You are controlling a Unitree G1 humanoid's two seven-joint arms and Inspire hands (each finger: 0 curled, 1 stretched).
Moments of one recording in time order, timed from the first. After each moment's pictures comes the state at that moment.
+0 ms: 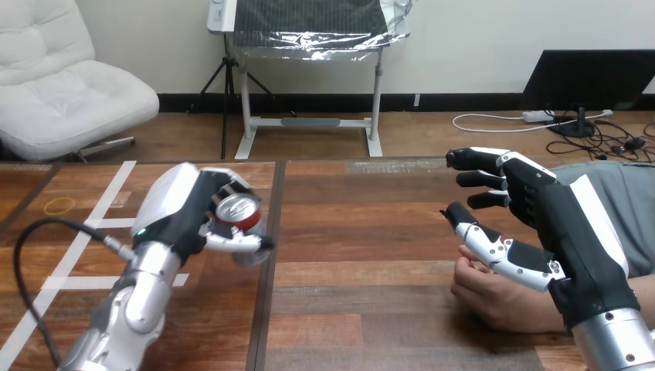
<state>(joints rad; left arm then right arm) -0.42 0.40 -0.21 0.70 0.46 -0.28 0.15 0.24 -0.24 -0.08 -0.44 -0.12 -0.06 0.17</state>
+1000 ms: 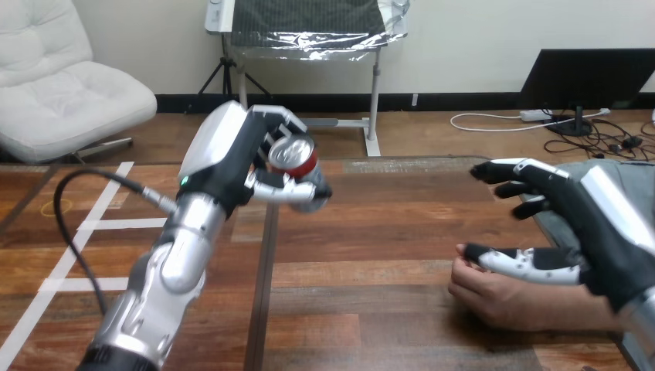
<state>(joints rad) -0.46 0.32 -0.21 0.44 0.44 -0.22 0.09 0.19 -0.47 -0.16 -0.43 -0.27 0.05 0.28</state>
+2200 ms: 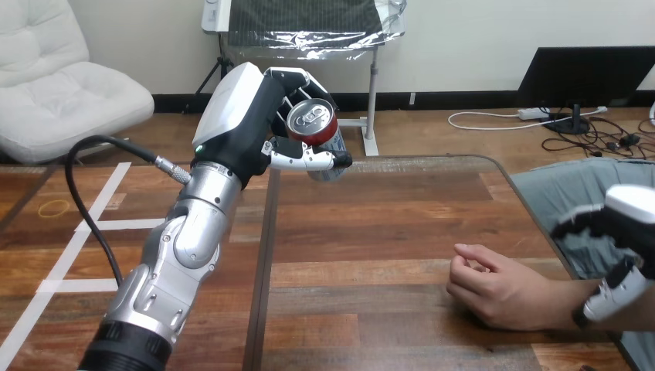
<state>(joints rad) -0.54 0.29 -0.21 0.42 0.44 -0.22 0.09 -0.08 -0.92 -0.03 -0.05 -0.56 0.12 0.65</state>
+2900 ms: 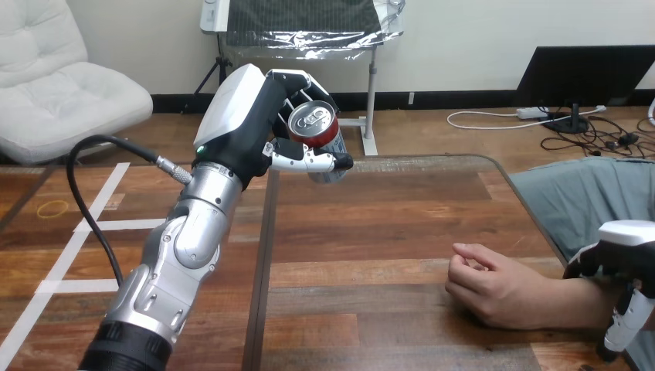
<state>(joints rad) -0.54 0.29 -0.21 0.42 0.44 -0.22 0.08 -0.21 -0.96 0.12 0.14 -0.67 0.06 0.77</state>
